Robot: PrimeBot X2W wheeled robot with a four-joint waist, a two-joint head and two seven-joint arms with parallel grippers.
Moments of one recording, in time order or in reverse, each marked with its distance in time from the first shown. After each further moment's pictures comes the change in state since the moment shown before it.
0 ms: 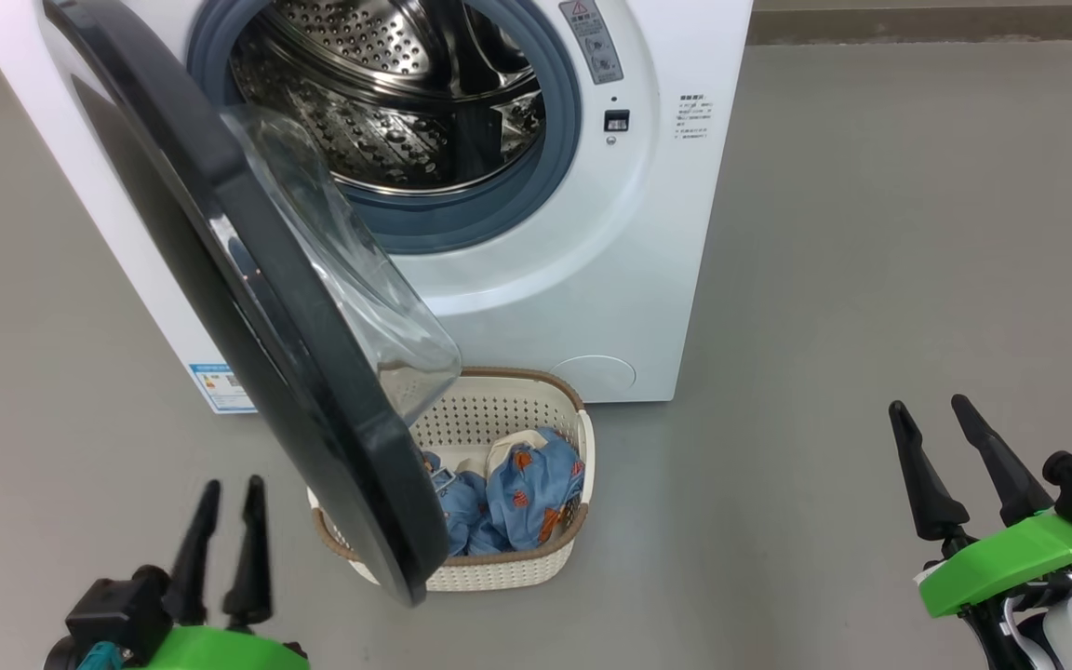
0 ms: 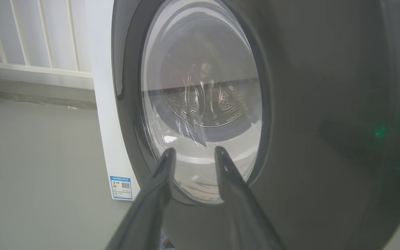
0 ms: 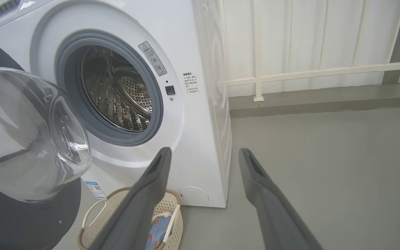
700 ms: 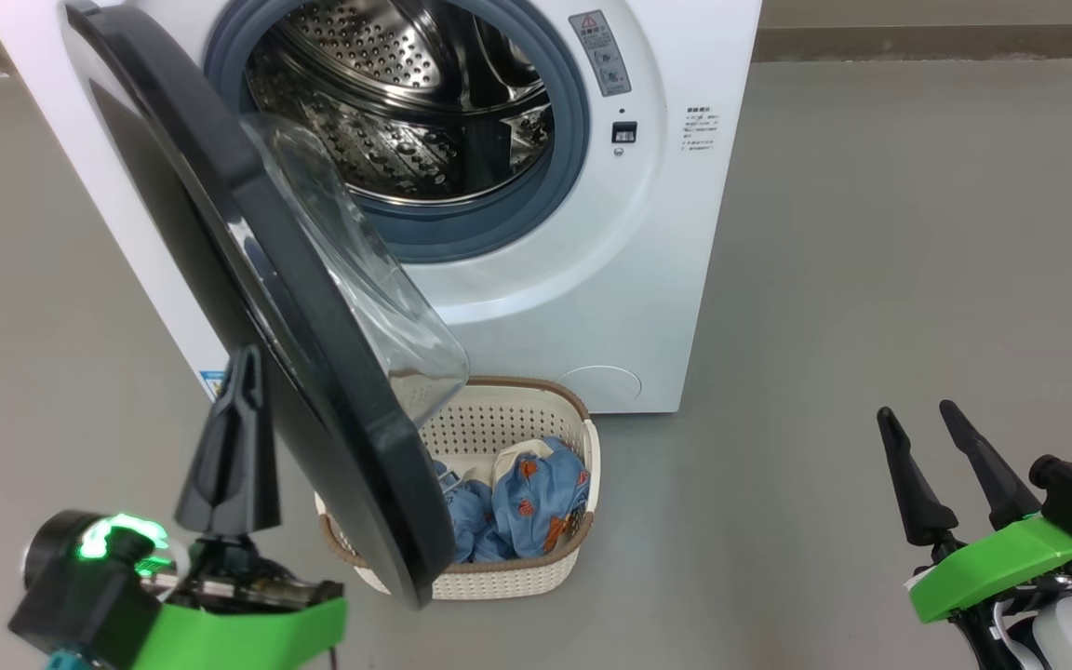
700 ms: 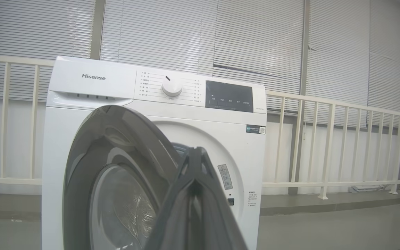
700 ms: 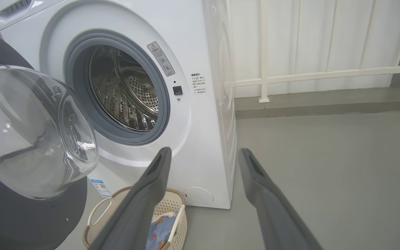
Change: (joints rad) left arm -0.020 -0.024 -0.045 -0.431 0.054 -0.019 -0.009; right arm -0.003 0.005 0.017 0.012 -0.013 0.000 0.000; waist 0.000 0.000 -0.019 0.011
